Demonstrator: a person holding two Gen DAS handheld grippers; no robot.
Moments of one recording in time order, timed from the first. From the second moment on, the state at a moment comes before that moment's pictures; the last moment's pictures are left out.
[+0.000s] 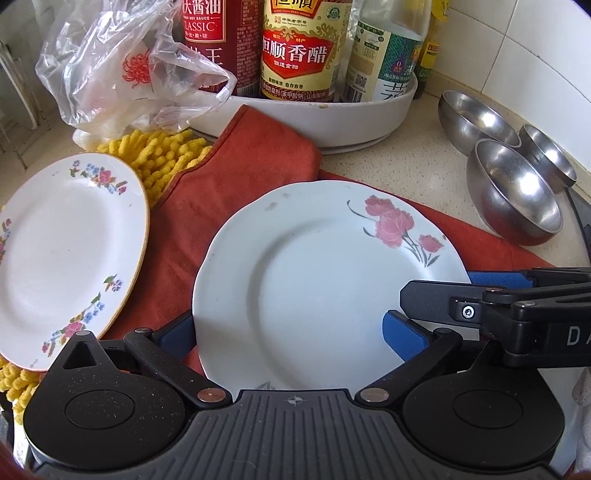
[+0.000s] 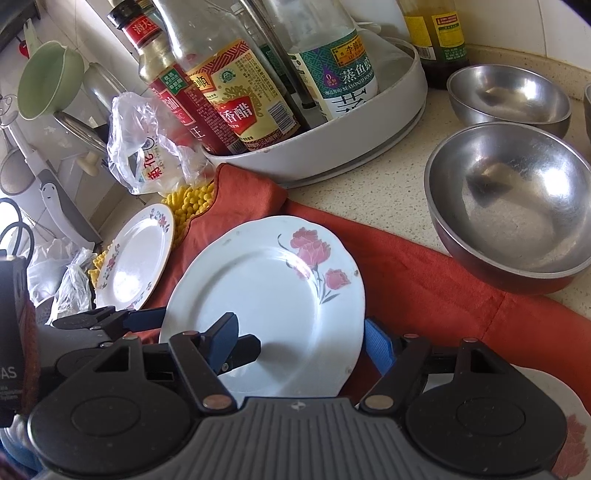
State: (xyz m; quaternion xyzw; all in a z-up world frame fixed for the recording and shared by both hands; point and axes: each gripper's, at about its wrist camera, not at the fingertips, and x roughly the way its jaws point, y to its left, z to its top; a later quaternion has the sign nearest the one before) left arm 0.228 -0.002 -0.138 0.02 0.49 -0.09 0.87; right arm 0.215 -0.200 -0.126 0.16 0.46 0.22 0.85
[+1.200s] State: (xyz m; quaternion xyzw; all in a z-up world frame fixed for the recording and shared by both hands) left arm 0.201 -0.006 -0.086 0.05 0.41 -0.09 0.91; right arm 0.192 -0.210 -0.087 0.19 0.42 0.21 0.86
